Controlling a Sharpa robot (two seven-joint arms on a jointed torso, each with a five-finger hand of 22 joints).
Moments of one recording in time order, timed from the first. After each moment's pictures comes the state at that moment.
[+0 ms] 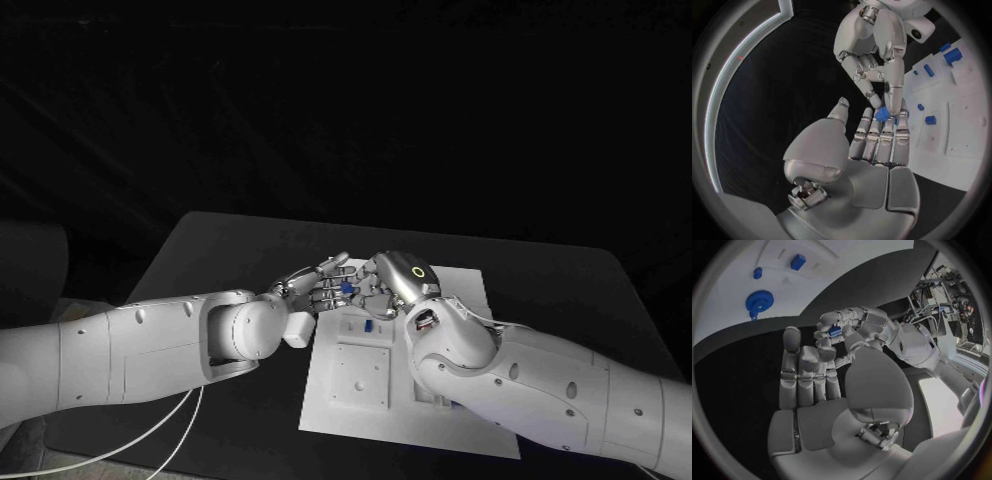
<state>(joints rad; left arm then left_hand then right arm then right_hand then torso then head) 1.24 -0.79 -0.24 1.50 0.46 -0.23 0.29 1.21 0.08 -0.01 0.01 0.05 0.95 0.14 0.06 0.07 0.96 0.14 0.06 0.06 1.00 0.13 0.06 0.06 0.25 1.01 0.27 0.08 0.07 1.08 -0.46 -0.05 1.42 -1.79 -0.67 -0.48 1.24 -0.19 0.17 0.02 0.10 1.28 0.03 0.06 0.08 1.36 -0.05 0.86 0.99 1.39 -0.09 0.94 1.20 0.07 1.32 -0.11 0.49 1.11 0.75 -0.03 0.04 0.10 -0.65</state>
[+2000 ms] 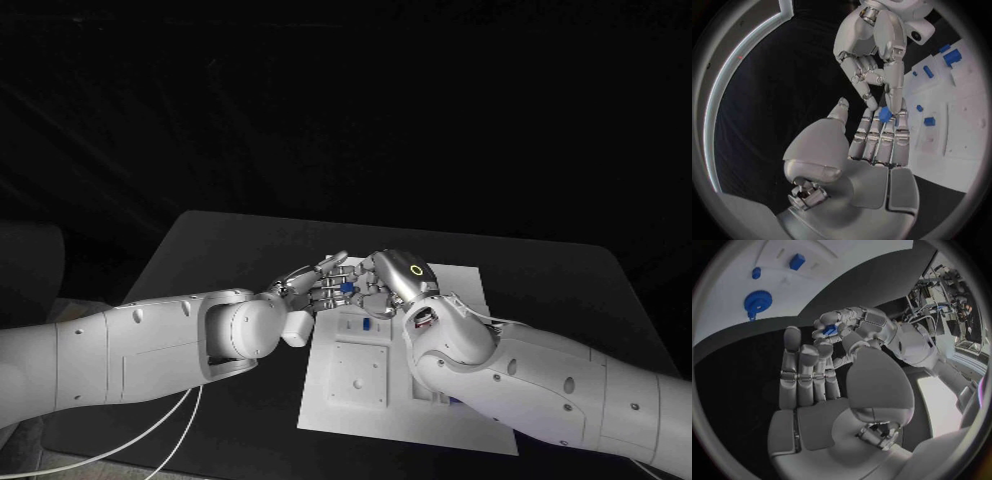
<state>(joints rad) 1.24 -0.78 -0.24 1.50 0.46 -0.22 0.28 1.20 0.08 -0.01 0.01 0.05 0.94 0.15 0.06 0.07 0.95 0.16 0.06 0.06 0.96 0.15 0.06 0.06 0.18 1.02 0.19 0.08 0.07 1.08 -0.46 -0.05 1.42 -1.77 -0.67 -0.44 1.22 -0.21 0.31 -0.09 0.05 1.21 0.06 0.06 0.07 1.32 -0.03 0.80 0.93 1.36 -0.07 0.89 1.16 0.07 1.33 -0.10 0.40 1.16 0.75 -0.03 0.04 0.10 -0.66</state>
